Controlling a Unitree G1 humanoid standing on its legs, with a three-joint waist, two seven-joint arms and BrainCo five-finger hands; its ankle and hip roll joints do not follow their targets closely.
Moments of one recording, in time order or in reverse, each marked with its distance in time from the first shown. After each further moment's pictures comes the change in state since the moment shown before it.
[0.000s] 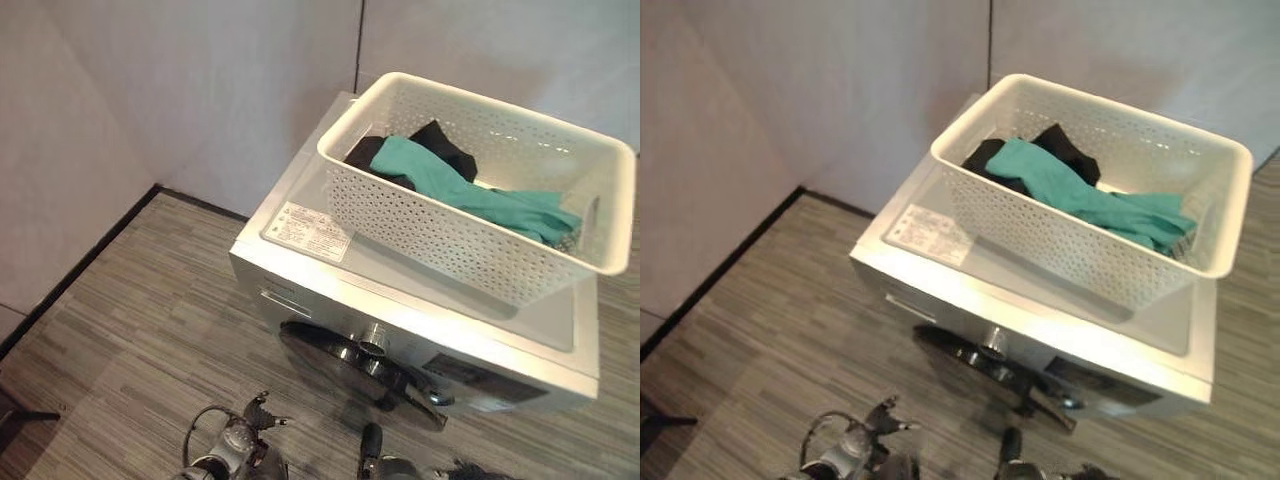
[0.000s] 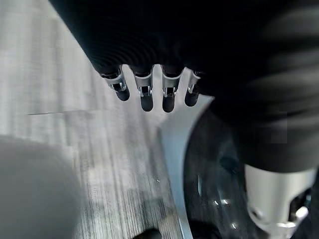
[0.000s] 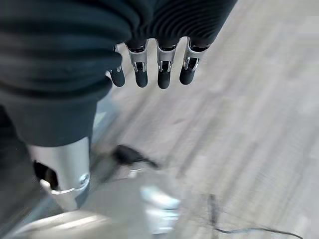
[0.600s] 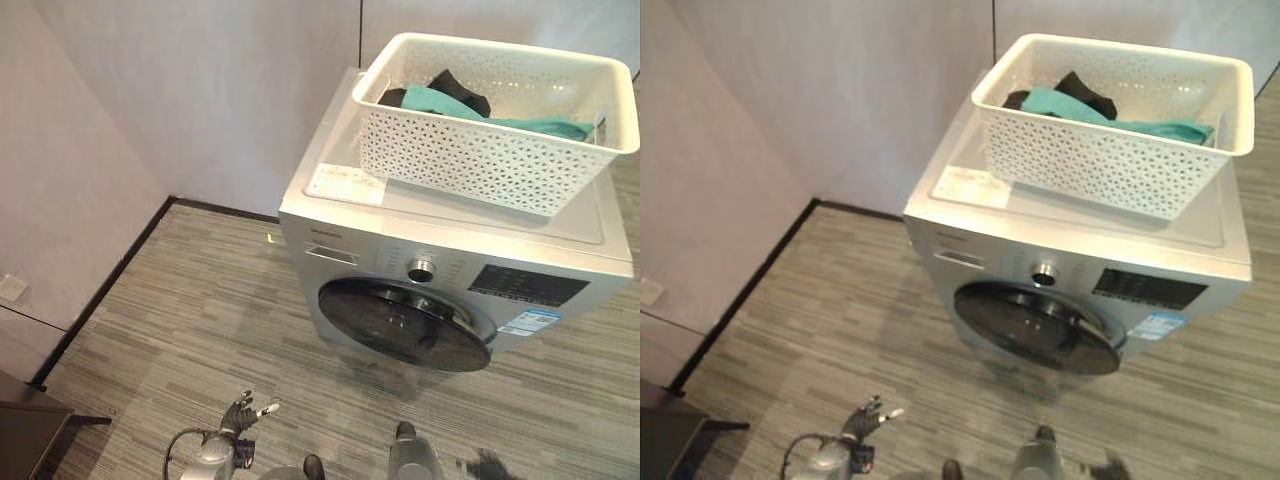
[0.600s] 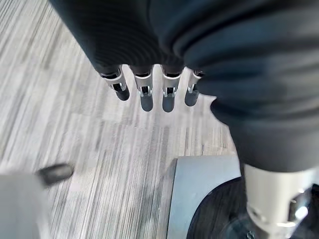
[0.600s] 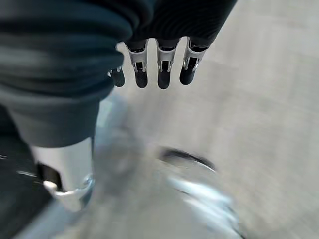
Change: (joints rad) left arm 0.266 0.127 0.117 -0.360 -0.297 0.030 -0.031; right arm -0.022 -0.074 -0.104 -0.603 -0.091 0.030 -0.137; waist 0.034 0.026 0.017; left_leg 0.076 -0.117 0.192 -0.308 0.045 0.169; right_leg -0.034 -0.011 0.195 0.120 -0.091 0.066
